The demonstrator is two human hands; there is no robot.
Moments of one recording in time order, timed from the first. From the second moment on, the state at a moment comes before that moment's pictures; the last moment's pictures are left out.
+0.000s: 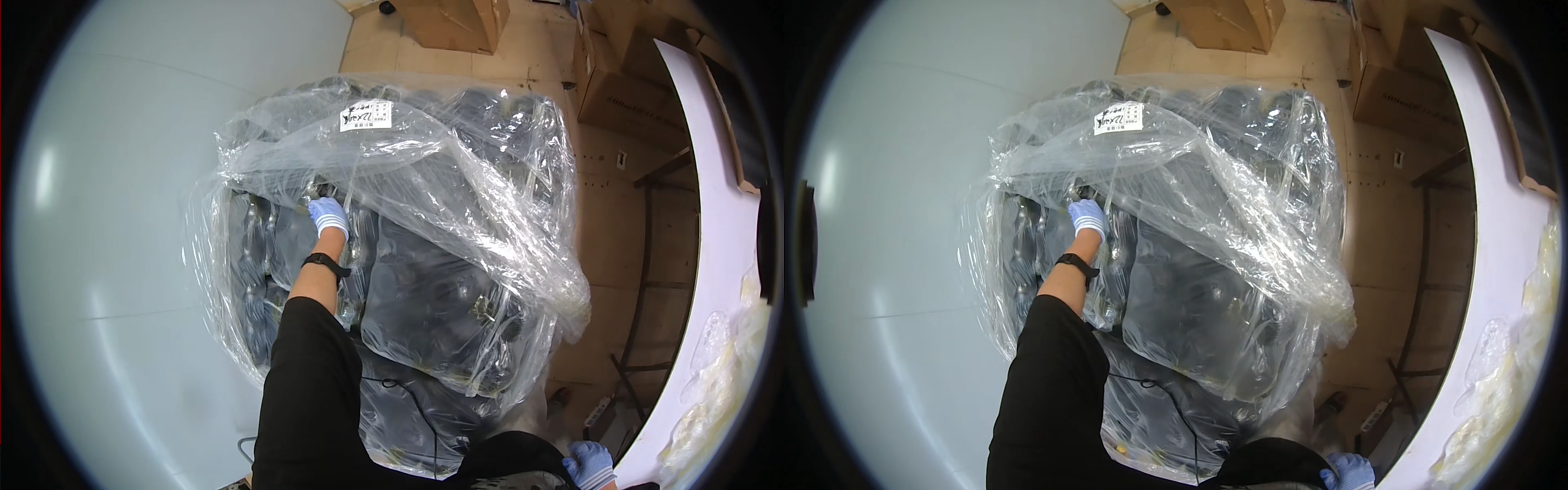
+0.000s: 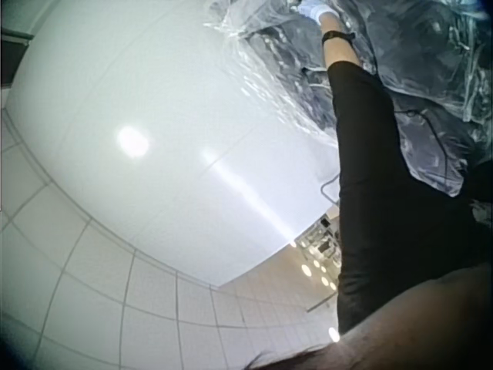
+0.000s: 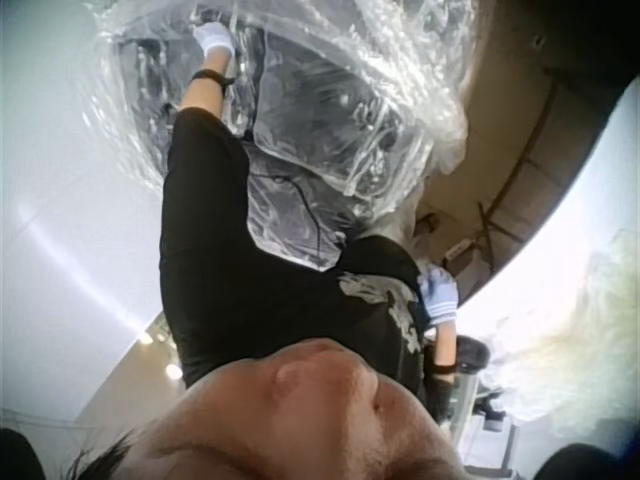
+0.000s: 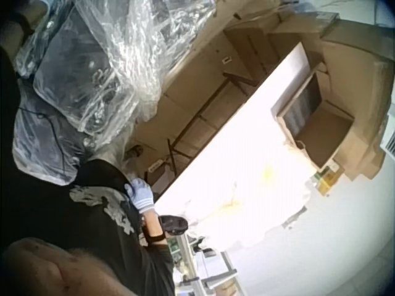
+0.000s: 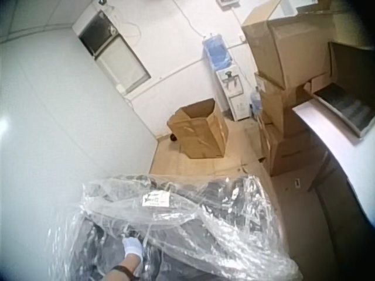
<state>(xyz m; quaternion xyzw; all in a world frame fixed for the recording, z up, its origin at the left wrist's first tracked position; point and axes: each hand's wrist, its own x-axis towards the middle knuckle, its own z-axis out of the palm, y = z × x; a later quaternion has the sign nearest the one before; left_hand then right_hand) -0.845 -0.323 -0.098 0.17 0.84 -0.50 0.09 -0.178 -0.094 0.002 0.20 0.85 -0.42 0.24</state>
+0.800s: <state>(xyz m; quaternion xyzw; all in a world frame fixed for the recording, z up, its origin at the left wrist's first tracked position) -0.813 -0.343 -0.012 0.29 0.84 -0.45 0.08 -0.180 -0.084 -0.011 0.19 0.87 -0.38 0.26</state>
